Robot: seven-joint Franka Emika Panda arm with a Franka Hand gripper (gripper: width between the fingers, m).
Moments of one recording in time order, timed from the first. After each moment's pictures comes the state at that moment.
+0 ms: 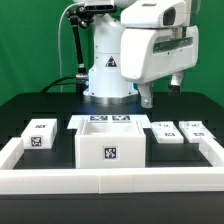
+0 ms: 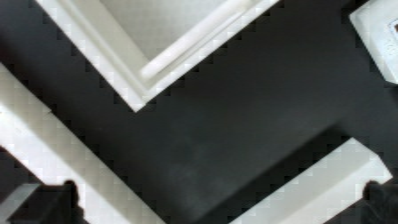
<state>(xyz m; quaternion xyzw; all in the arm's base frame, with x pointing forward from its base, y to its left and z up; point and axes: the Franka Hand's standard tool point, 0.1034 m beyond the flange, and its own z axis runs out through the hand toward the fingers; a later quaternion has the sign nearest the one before) 0.564 0.056 0.114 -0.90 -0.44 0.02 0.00</state>
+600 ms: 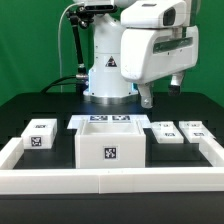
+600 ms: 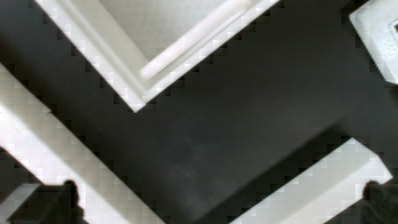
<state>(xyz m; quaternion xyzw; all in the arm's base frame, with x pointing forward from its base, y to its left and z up) 0.564 0.056 0.114 -0.90 -0.44 0.02 0.00</state>
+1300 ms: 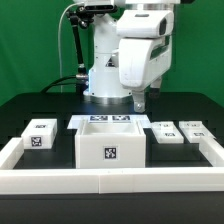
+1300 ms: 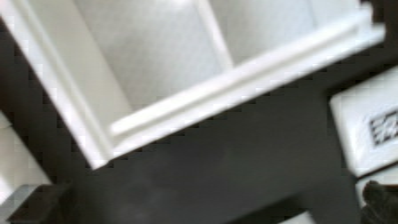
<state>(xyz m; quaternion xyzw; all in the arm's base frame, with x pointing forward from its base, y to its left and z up) 0.528 0.033 0.099 -0.82 -0.57 0.02 0.01</state>
